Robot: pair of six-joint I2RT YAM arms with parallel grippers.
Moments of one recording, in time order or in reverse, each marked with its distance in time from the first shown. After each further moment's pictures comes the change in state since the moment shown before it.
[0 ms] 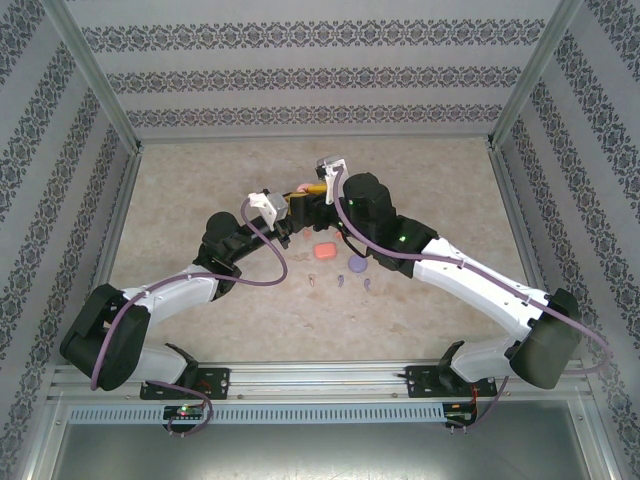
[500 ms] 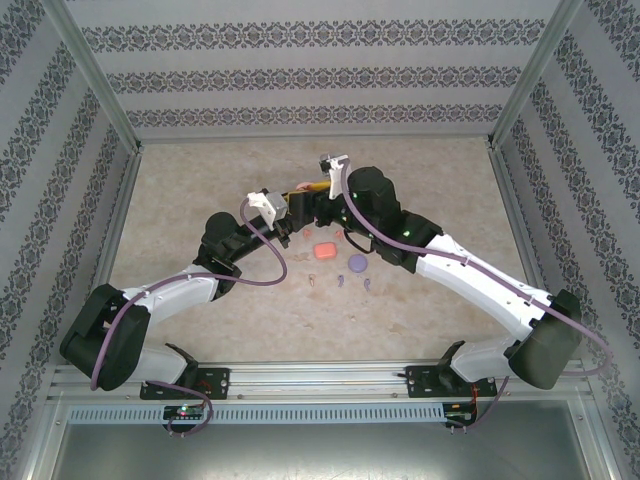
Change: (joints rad) left arm 0.000 0.000 0.000 0.016 -0.002 -0.005; right arm -0.035 0.000 0.032 -0.037 -0.072 0.056
